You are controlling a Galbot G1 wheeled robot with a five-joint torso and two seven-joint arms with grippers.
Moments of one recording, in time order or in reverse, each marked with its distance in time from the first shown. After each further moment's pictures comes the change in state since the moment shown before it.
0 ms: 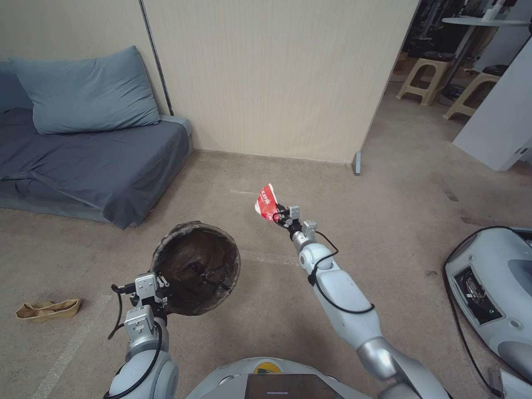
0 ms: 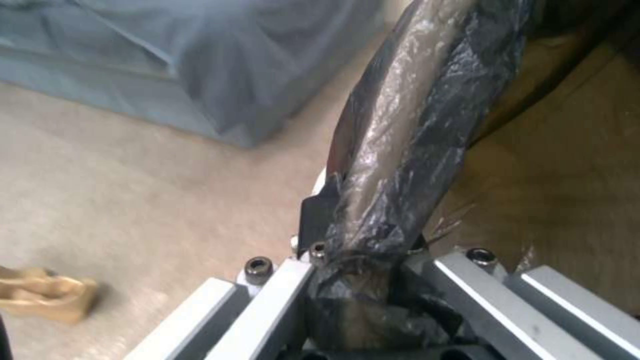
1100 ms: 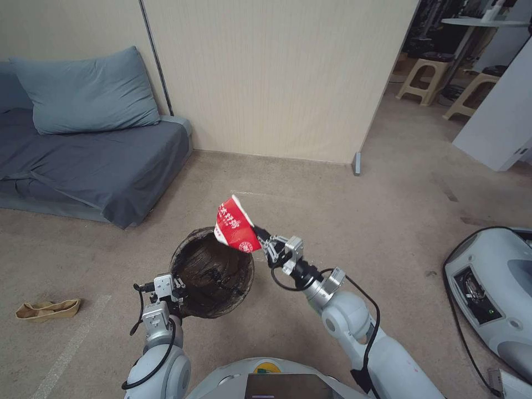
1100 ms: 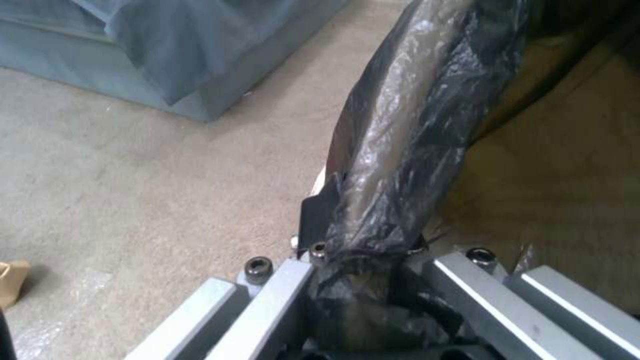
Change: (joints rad) left arm -0.043 0.002 0.054 0.055 -0.028 0.029 0.001; right arm -0.441 -0.204 -0.018 0.676 0.037 0.070 -0.218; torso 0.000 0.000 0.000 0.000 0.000
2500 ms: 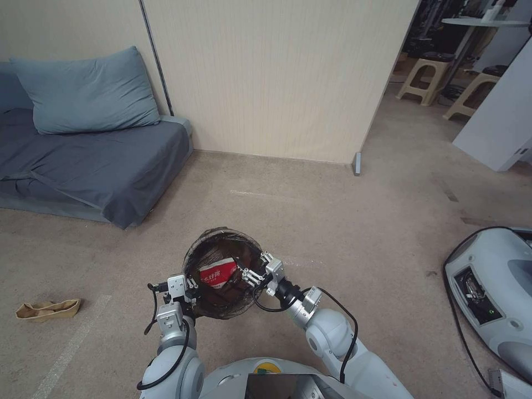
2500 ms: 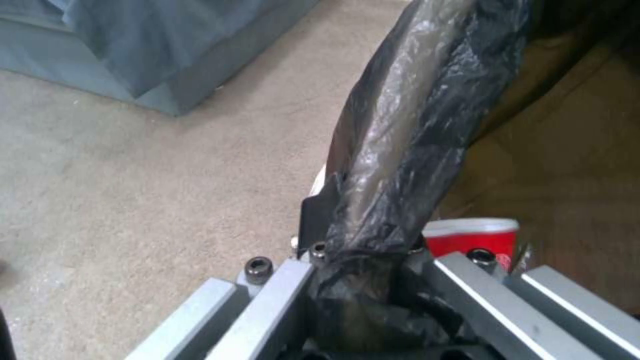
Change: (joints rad) left arm 0.000 -0.035 0.073 0.001 0.042 -0.004 -0.002; right arm -0.070 0.058 -0.087 -0.096 -0.187 0.028 0.024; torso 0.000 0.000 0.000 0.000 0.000
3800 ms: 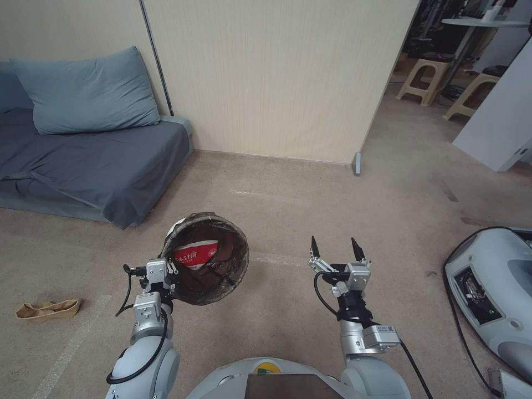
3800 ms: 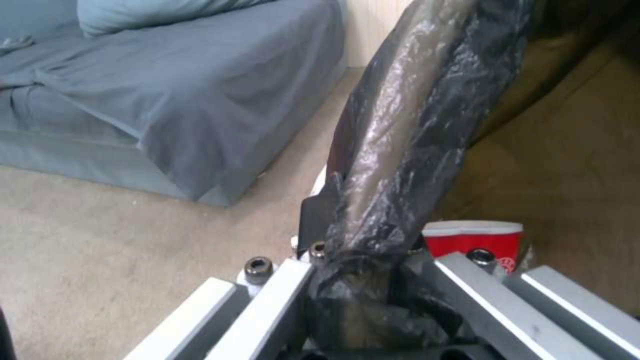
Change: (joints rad) left arm -0.024 0.102 -0.092 -0.051 0.064 -0.011 0.053; right arm -0.444 0.356 0.343 0.401 -0.251 0.025 0.366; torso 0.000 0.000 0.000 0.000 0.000
